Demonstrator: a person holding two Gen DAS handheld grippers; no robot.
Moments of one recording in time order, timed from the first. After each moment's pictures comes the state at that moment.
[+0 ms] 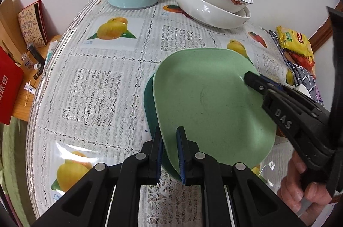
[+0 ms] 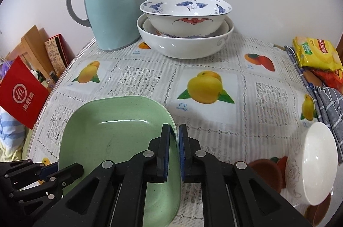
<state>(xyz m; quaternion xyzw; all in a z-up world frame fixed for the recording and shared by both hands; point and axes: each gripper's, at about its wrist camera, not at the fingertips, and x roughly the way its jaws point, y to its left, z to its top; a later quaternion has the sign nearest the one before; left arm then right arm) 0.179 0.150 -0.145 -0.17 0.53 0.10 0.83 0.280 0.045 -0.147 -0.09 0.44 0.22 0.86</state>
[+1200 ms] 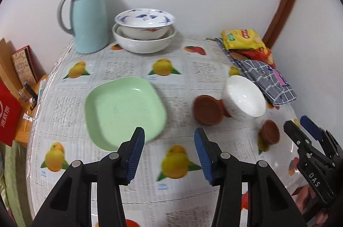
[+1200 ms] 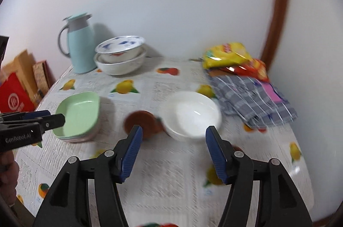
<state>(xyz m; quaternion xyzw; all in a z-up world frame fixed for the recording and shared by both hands) 0.137 0.021 -0.056 -0.11 0.45 0.04 0.89 0.154 -0.178 -0.064 -0.05 0.35 0.10 0.93</state>
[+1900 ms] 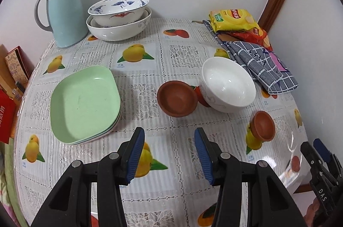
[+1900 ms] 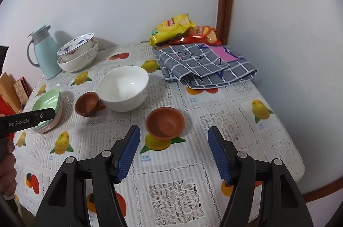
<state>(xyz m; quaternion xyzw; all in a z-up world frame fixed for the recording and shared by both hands) 0.168 -0.045 -0.077 -0.10 0.49 0.05 0.87 0.143 -0.283 -0.089 0.01 0.39 0.03 0.92</state>
